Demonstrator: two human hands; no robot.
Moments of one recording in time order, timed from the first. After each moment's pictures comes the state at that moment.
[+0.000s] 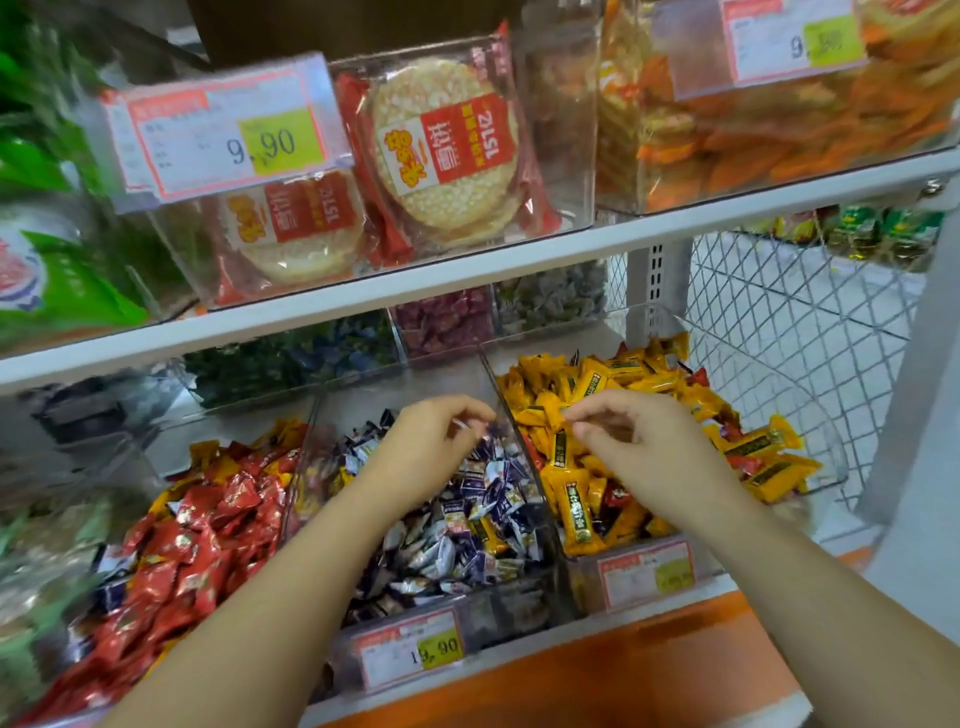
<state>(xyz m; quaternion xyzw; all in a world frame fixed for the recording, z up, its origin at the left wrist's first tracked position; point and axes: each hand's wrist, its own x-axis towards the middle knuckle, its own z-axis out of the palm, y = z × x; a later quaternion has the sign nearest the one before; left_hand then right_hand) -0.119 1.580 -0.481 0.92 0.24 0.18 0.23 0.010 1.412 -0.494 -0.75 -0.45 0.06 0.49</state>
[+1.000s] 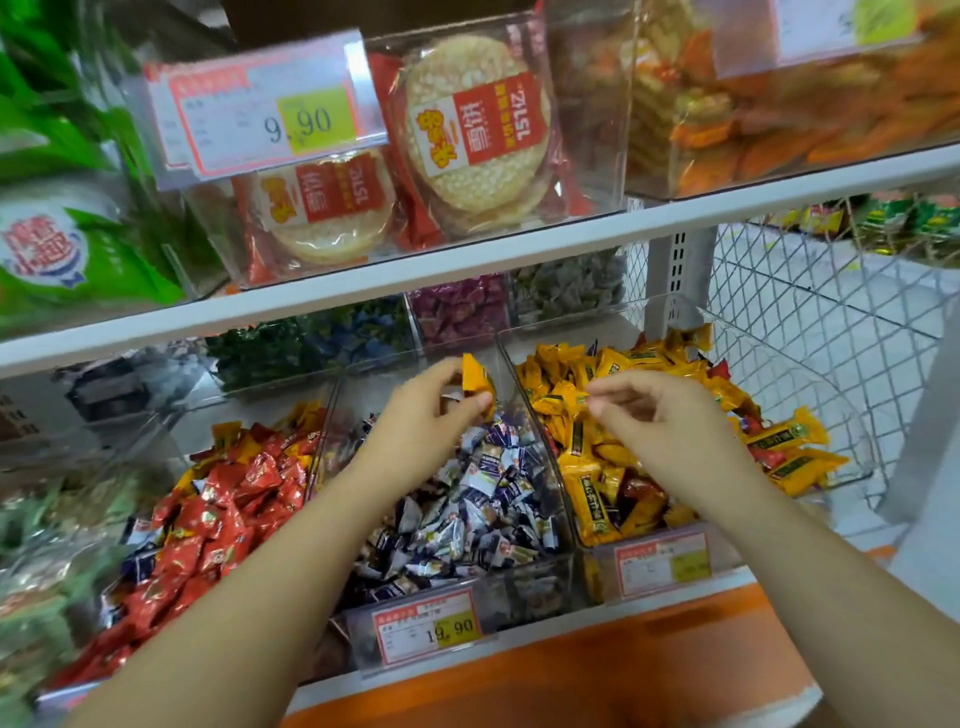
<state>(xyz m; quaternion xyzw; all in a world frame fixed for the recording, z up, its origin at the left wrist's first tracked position) -0.136 1.572 -0.467 0.89 0.24 0.25 0.31 0.010 1.415 -0.490 -0.74 -0.43 0.05 0.52</state>
